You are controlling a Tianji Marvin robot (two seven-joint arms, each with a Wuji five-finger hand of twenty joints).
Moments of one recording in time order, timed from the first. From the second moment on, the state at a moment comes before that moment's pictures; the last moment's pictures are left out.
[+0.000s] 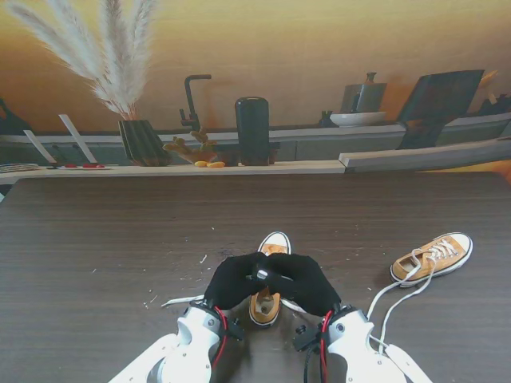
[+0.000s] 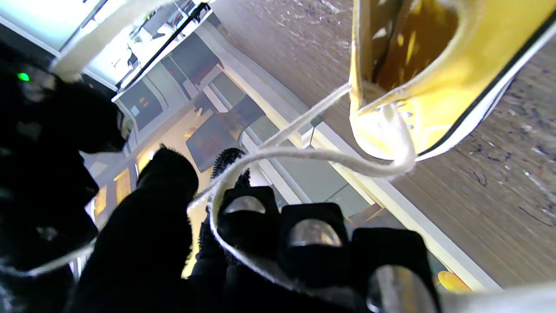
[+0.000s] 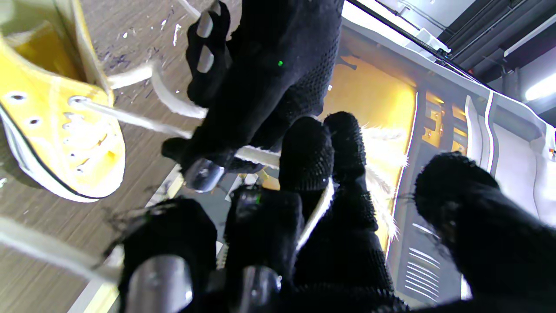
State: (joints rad) left arm 1.66 -1.21 -0.90 -1.61 0.50 -0.16 0.46; right arm -1.94 -1.16 1.13 -1.96 -0.32 -0.18 -0.19; left_hand 0.86 -0.31 0.17 0.03 0.79 -0.01 0.94 0.57 1.20 -0.11 1.22 0.99 1.23 -0.01 1.59 0.68 1.07 0.12 1.84 0.67; right_hand 0.27 -0.44 1.07 -0.16 0.90 0.00 0.71 0.46 1.18 0.02 1.00 0.62 1.29 -0.10 1.64 1.53 1.16 0.33 1.81 0.85
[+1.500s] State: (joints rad) left arm 1.70 -1.22 -0.93 -1.65 0.50 -0.13 0.50; right arm -1.92 -1.10 1.10 -1.92 -0.97 0.12 -0.29; left_hand 0.87 -0.26 0.17 0.02 0.79 -0.01 0.97 0.72 1.21 -0.10 1.22 0.99 1.23 0.00 1.59 0.68 1.07 0.13 1.84 0.68; right_hand 0.16 -0.34 0.91 -0.14 0.39 -0.06 0.52 0.19 0.47 0.12 0.89 0.59 0.84 0.10 0.86 1.52 0.46 0.38 1.34 0.82
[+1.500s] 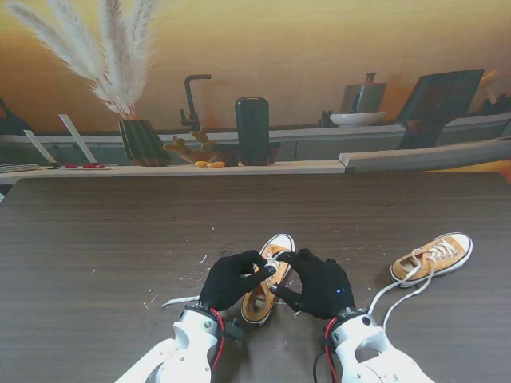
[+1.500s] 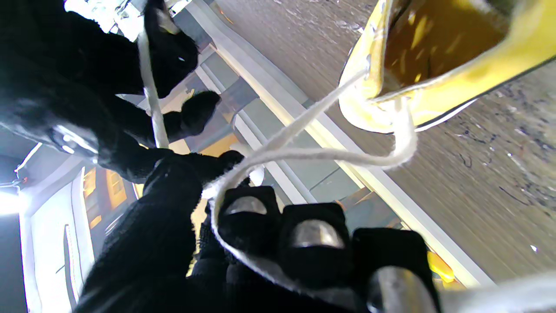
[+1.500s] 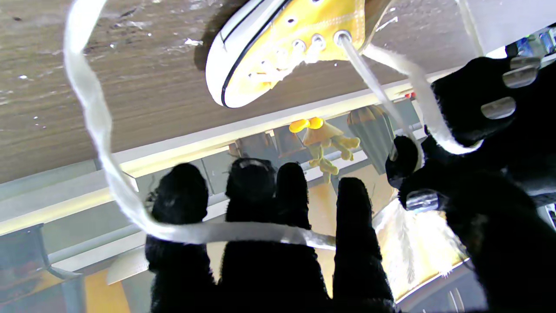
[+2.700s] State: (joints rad) left arm 1.74 -1.21 -0.96 -1.68 0.50 -0.15 0.45; right arm -1.87 -1.19 1.04 -1.80 -0.58 -0.06 -0.48; left_hand 0.87 -0.25 0.17 0.02 0.80 -0.01 0.96 0.70 1.22 -0.09 1.22 0.99 1.23 0.00 1.59 0.68 1.07 0.13 1.84 0.68; right_hand 0.15 -0.37 0.88 -0.14 0.23 -0.07 0.62 0.17 0.63 0.10 0.80 0.51 1.01 0.38 0.22 0.21 0.35 0.43 1.19 0.66
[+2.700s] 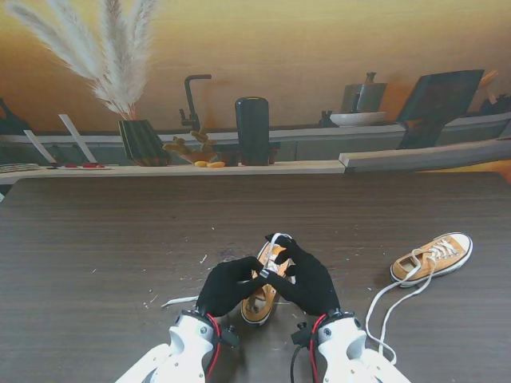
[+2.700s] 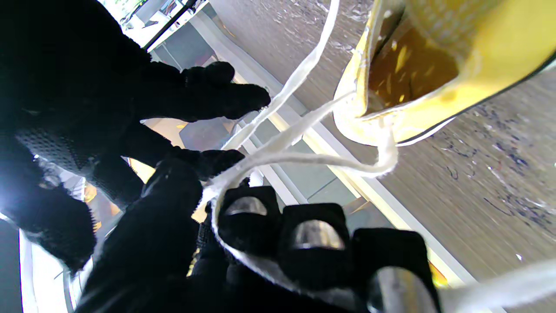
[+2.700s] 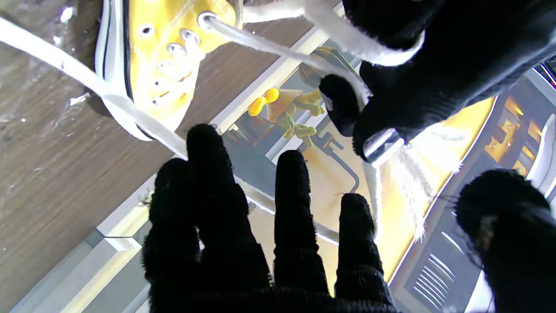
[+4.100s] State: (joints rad) left arm 1.85 -1.18 -1.06 -1.76 0.52 -0.14 0.38; right arm -1.80 -1.29 0.97 -1.71 0.31 -0.50 -0.43; left_hand 0.73 -0.35 0.08 0.04 0.54 0.12 0.37 0.29 1.15 -0.12 1.15 0.98 1.24 -0.07 1.59 0.68 1.07 0.07 1.84 0.68; right_hand 0.27 -0.53 1.16 -0.14 0.56 -0.04 0.73 0.24 0.84 0.05 0.53 0.30 0.88 0.36 0.19 0.30 0.29 0.33 0.94 0.27
